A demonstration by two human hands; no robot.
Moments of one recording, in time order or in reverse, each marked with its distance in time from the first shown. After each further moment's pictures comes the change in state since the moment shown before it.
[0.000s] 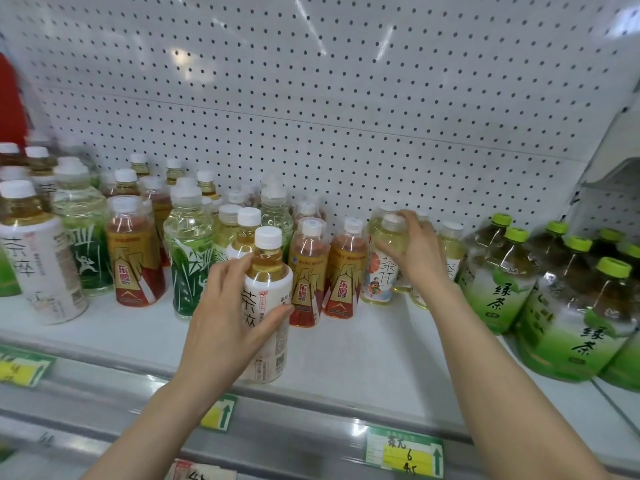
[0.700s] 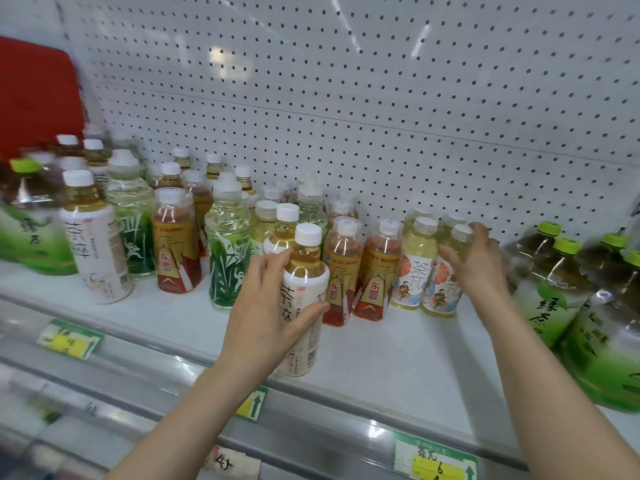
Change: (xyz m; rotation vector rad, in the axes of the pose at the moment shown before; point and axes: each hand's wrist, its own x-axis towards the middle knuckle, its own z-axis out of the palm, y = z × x) left_hand 0.001 0.002 0.001 -0.033 -0.007 -0.008; right_hand 0.004 0.026 -0.006 0.051 -0.033 0.216
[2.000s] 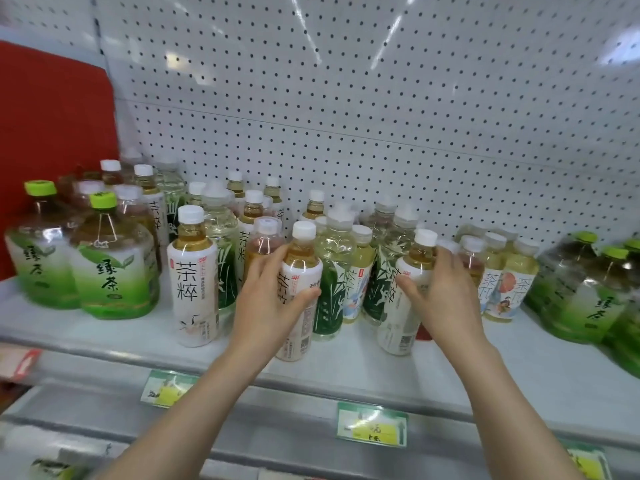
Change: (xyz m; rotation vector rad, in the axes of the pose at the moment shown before) left_hand 0.060 -0.152 -0.113 -0.207 -0.069 -0.048; right_hand -0.158 -0.207 0.074 -0.220 0.112 -0.128
